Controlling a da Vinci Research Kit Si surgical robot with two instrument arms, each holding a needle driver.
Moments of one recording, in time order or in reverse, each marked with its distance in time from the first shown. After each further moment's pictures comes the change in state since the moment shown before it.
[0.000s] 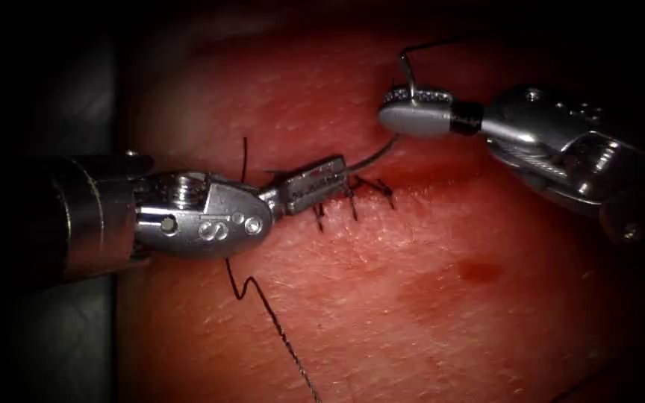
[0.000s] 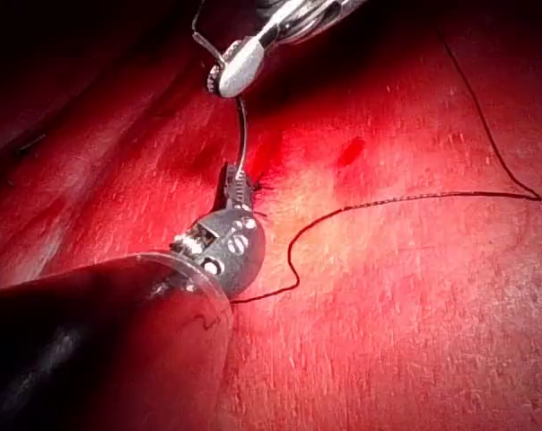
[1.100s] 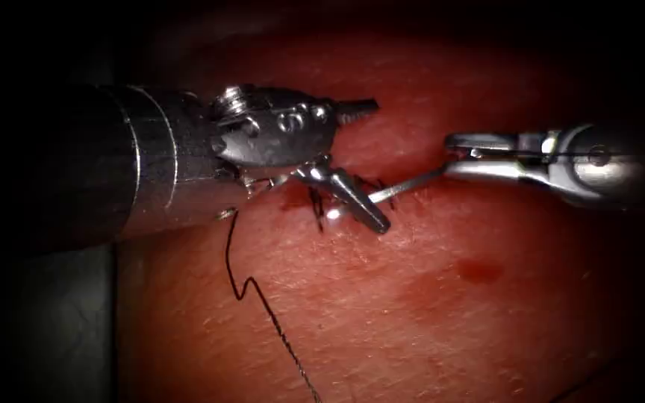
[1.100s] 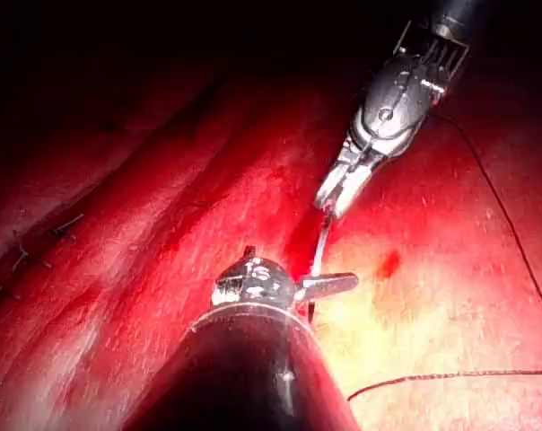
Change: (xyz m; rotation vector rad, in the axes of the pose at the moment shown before) right arm -0.002 -0.002 -0.005 0.271 0.089 -0.788; left arm 0.002 -0.006 0.005 -0.747 -0.283 -0.785
